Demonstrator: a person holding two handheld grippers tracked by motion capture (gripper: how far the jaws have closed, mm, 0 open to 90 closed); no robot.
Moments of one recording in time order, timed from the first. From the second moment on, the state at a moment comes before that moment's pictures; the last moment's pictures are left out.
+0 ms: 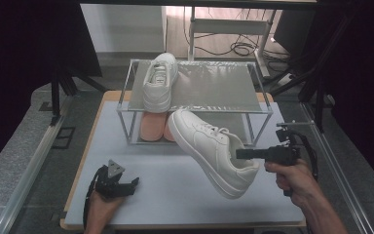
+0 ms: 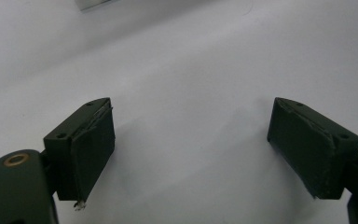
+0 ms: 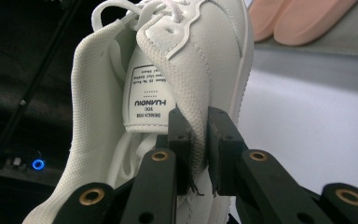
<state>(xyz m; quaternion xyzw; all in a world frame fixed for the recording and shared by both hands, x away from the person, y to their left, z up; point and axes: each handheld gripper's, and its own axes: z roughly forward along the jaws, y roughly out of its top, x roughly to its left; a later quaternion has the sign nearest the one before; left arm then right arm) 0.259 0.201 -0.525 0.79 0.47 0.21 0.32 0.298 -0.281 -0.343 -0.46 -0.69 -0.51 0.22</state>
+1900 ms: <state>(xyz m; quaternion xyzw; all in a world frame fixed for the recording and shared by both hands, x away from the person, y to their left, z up) 0.259 0.202 -0.525 0.79 0.47 0.21 0.32 0.413 -0.257 -0.302 -0.59 -0.59 -0.54 0.07</state>
